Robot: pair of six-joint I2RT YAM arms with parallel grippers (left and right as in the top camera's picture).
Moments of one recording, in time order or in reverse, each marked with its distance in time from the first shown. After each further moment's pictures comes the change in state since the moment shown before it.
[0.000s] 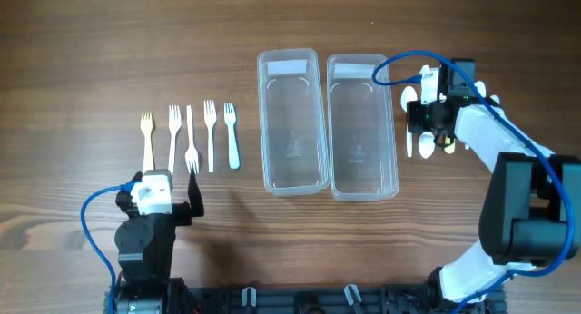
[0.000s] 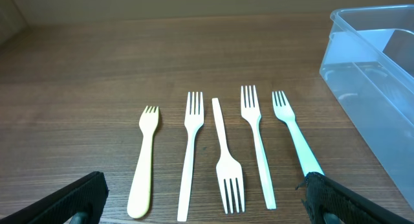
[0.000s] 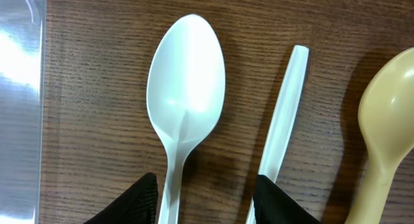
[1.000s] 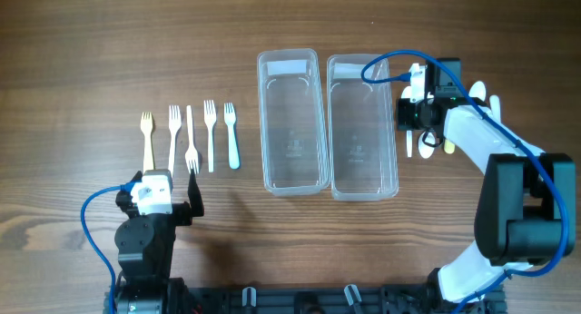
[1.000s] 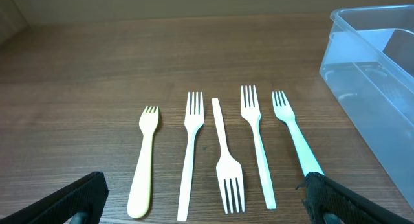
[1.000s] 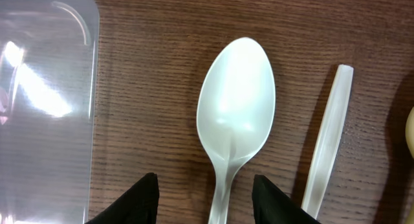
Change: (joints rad) left arm 0.000 0.000 0.000 0.000 0.000 0.000; right arm 0.063 0.001 -0.007 0.040 0.005 0.072
